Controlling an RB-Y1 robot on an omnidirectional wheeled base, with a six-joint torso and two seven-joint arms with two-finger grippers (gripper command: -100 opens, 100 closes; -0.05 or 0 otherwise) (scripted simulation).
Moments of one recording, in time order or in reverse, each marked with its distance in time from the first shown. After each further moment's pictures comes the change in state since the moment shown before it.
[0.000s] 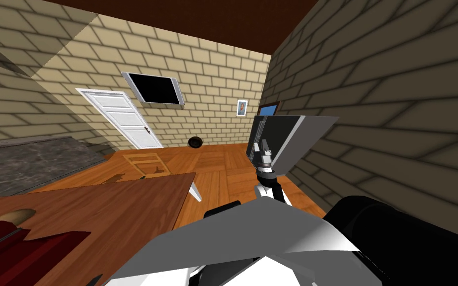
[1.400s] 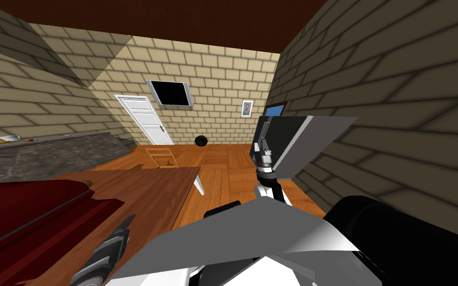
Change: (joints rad) left arm -0.124 -0.109 -0.048 -0.066 -0.135 -0.361 0.067; right arm 0.000 0.000 0.000 0.000 0.000 0.000 0.000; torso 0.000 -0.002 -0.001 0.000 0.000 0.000
